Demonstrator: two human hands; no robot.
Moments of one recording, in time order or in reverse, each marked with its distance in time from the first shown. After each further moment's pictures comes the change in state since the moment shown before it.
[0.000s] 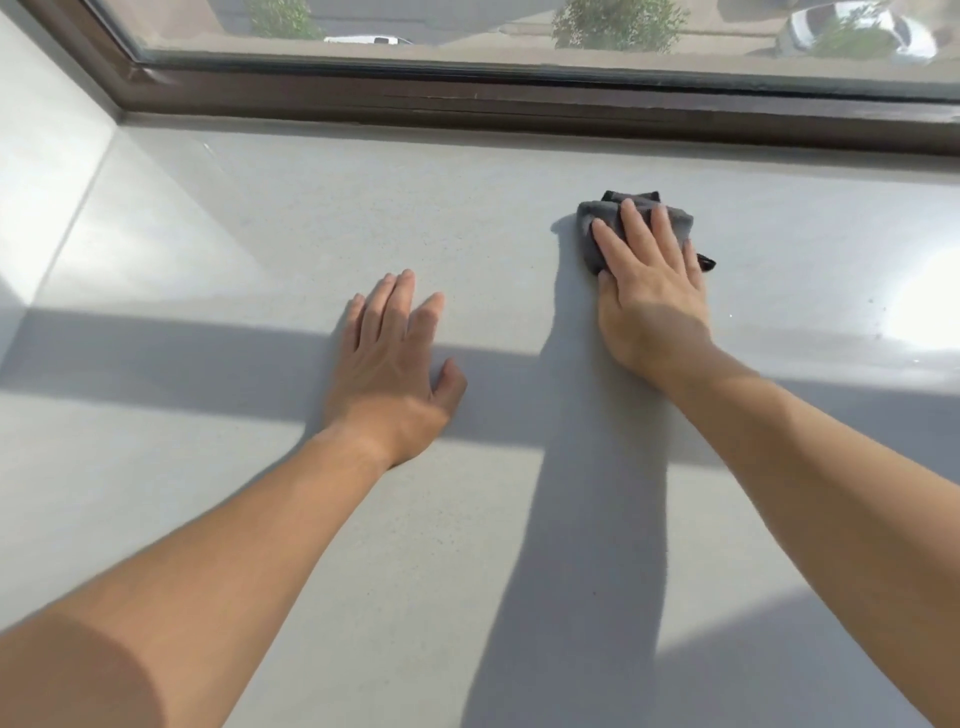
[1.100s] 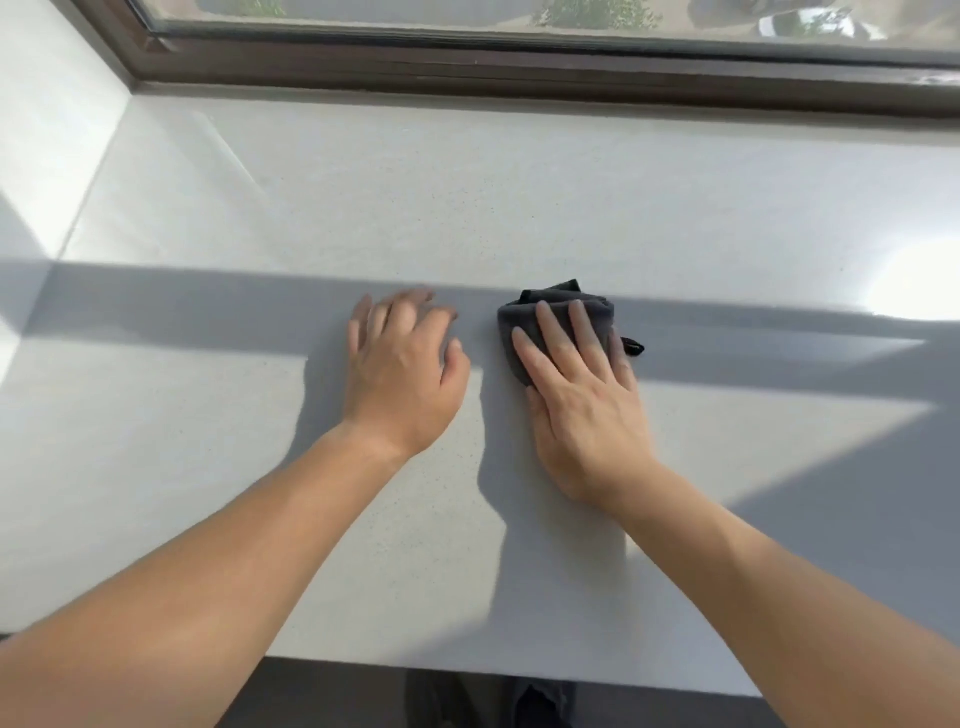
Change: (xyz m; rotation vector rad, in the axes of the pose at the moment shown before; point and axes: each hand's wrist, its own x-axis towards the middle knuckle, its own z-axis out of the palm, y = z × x) left_hand -0.075 0.026 -0.004 -0.143 0.162 -0.016; right_hand -0.176 -0.056 0.030 -0.065 -0.030 -0.196
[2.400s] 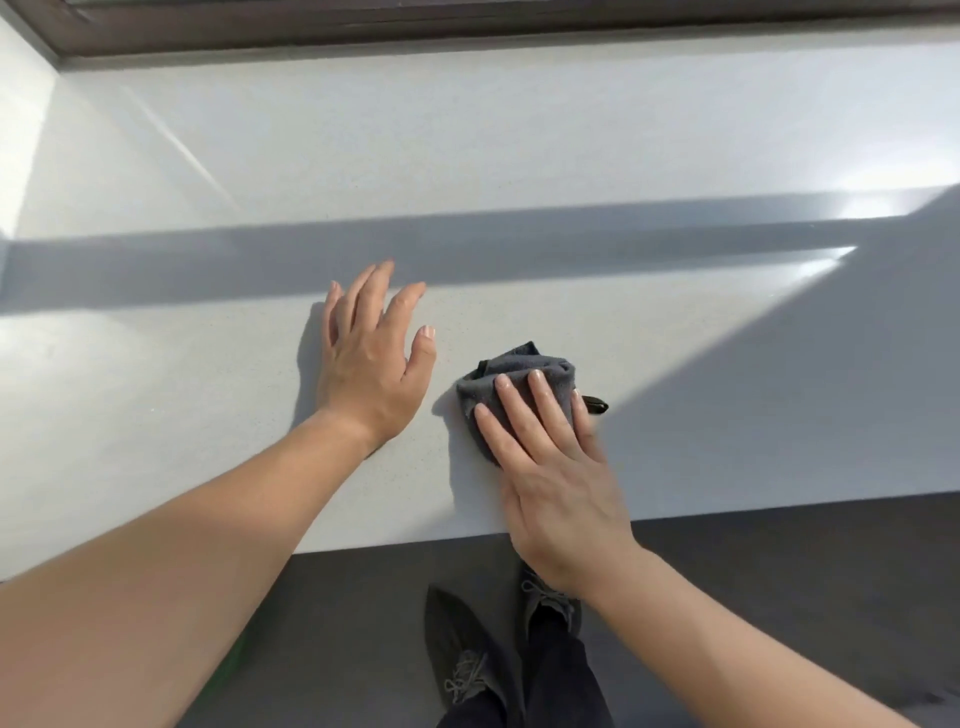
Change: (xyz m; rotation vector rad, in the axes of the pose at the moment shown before) left_hand -0.059 0.011 0.021 -0.065 -0.079 0.117; right_hand -0.156 -0.034 0.017 0.026 0.055 0.026
